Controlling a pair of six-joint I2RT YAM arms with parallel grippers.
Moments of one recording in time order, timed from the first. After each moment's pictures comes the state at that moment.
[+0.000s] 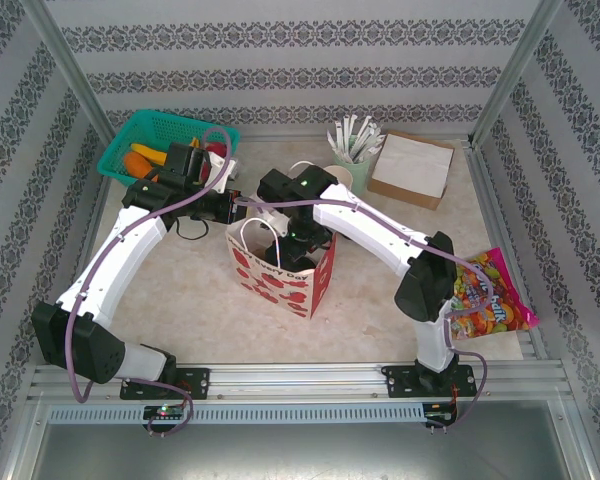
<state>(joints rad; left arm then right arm) -0.28 1.39 1.40 -0.89 0.48 -0.12 0.84 1.97 1.97 -1.50 -0.14 0.07</state>
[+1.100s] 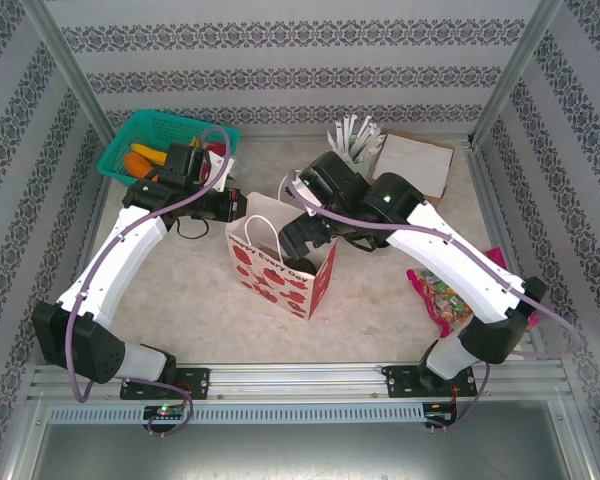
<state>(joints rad) -0.28 1.39 1.40 -0.87 0.45 -0.16 0.87 1.53 1.80 -1.22 0.03 0.21</state>
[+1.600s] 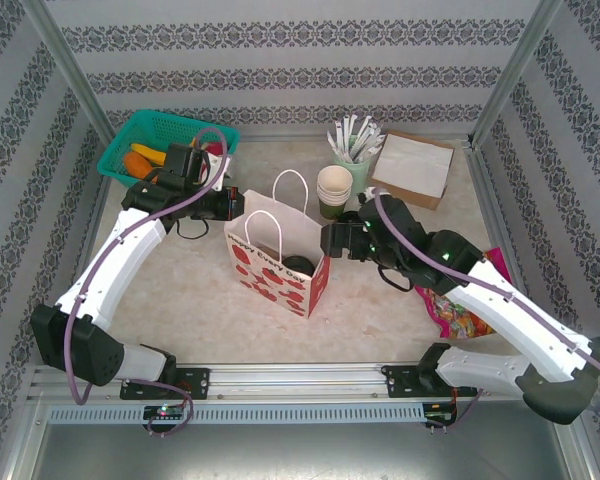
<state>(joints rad) -0.28 1.38 1.38 -0.84 0.40 -0.23 0.81 1.09 1.24 -0.93 0.20 0.72</state>
